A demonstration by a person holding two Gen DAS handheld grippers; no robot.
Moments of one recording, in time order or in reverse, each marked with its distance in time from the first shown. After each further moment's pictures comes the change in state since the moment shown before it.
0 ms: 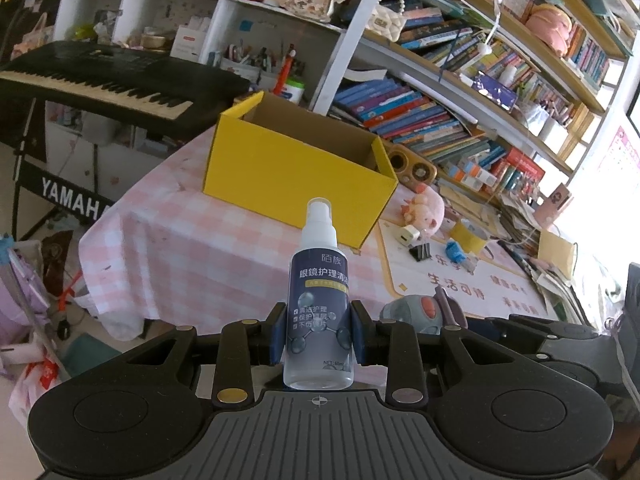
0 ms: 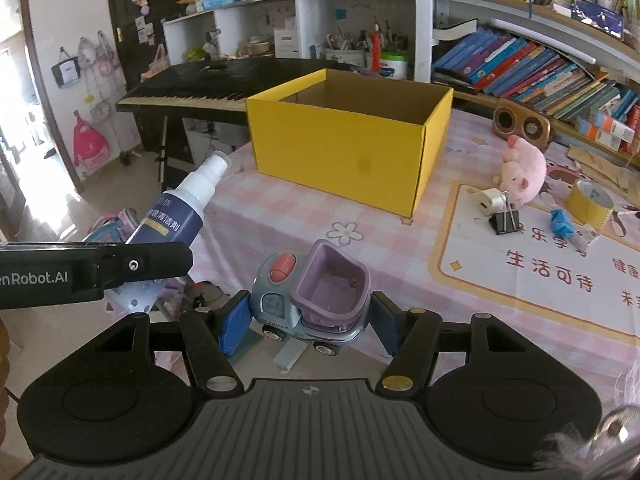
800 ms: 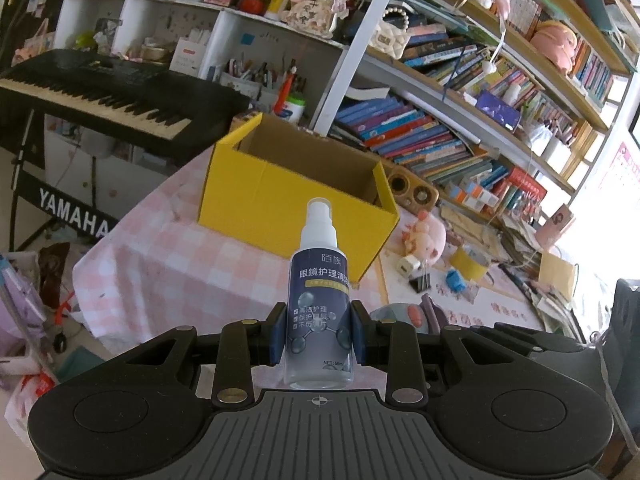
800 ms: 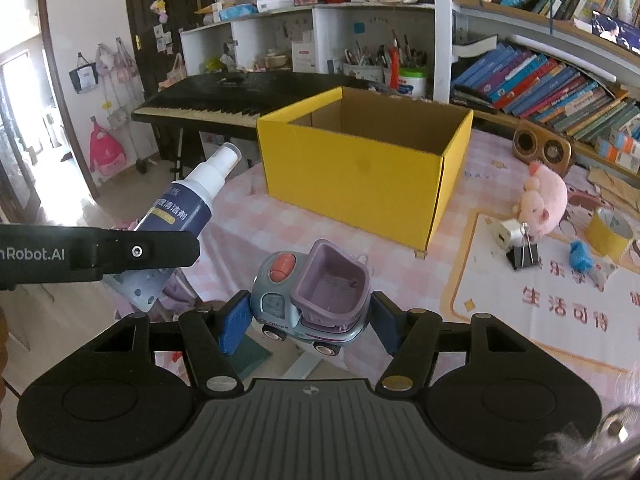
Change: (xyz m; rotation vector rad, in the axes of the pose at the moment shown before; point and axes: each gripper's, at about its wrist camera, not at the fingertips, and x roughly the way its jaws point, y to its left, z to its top) left arm 0.013 -0.002 0.034 -0.013 -0.039 -0.006; right arm 0.015 -0.008 0.023 -0.029 -0.046 0.052
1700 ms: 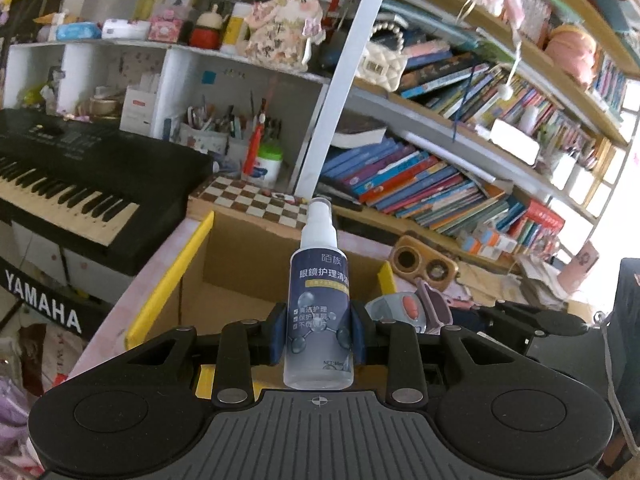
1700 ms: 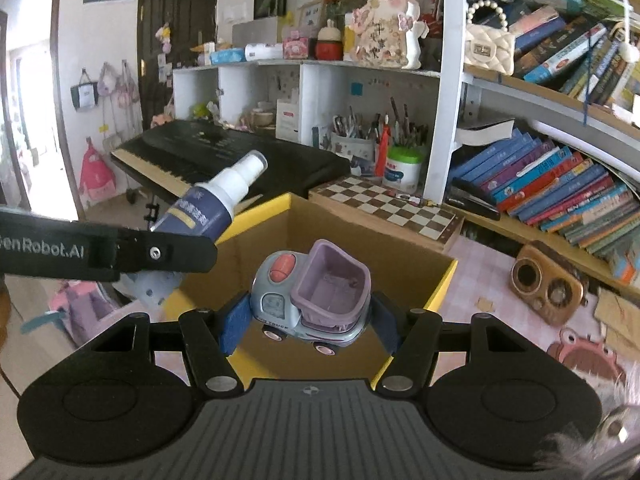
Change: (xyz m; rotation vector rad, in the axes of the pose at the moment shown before) left arm 0.146 -0.019 0.145 0.090 -0.050 0.000; right arm 0.101 -0.097 0.149 -0.130 -0.123 -0.008
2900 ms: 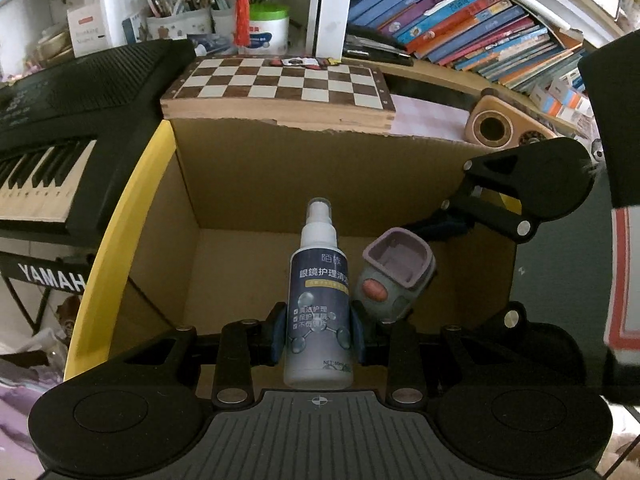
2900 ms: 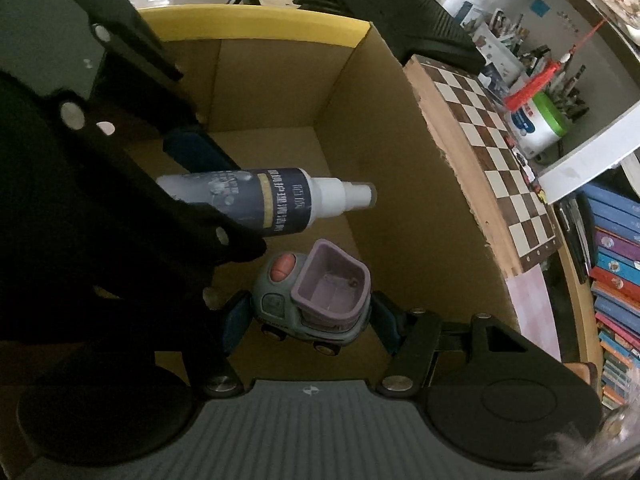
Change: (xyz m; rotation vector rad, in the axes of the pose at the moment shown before) left arm 0.161 0.014 0.011 0.172 0.440 0.132; right arm 0.187 -0.009 0.008 -0.609 0.509 0.143
